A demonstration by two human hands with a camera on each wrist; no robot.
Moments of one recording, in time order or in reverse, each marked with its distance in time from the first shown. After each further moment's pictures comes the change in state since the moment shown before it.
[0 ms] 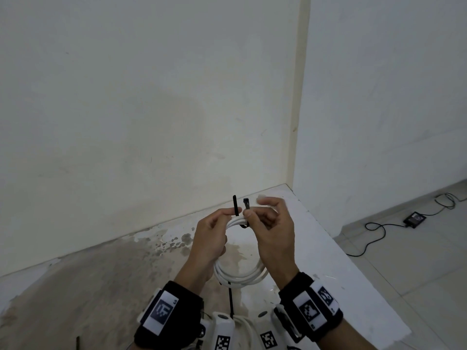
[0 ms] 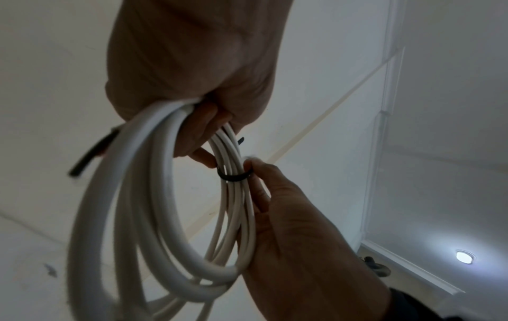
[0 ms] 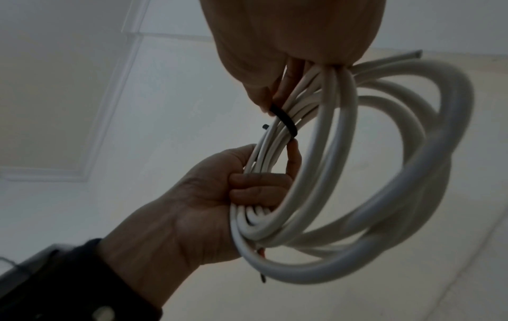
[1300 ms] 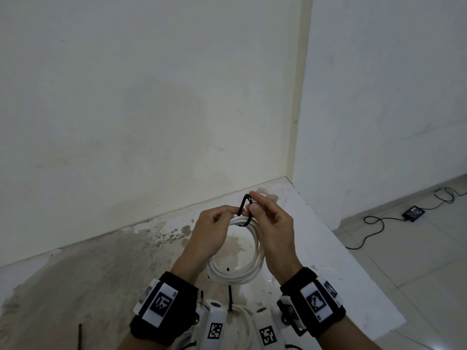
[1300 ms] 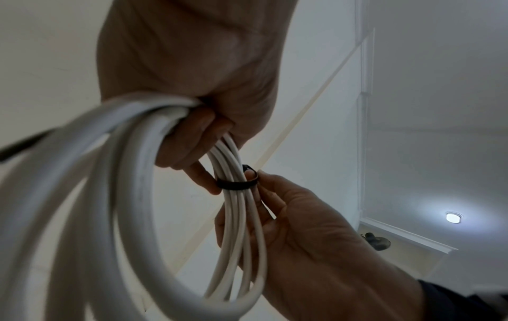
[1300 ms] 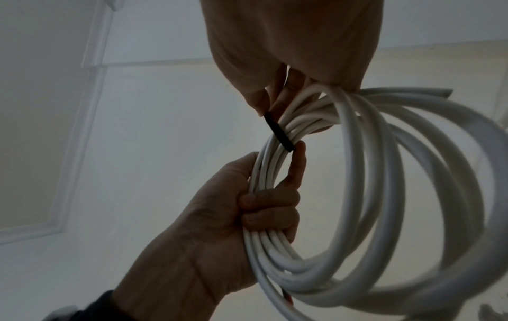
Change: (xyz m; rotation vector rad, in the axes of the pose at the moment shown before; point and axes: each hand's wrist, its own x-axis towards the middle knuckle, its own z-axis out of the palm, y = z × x) left_hand -0.014 0.017 -0.002 0.294 -0.085 0.089; right_hand -0.008 -0.012 -0.003 0.136 -0.032 0.218
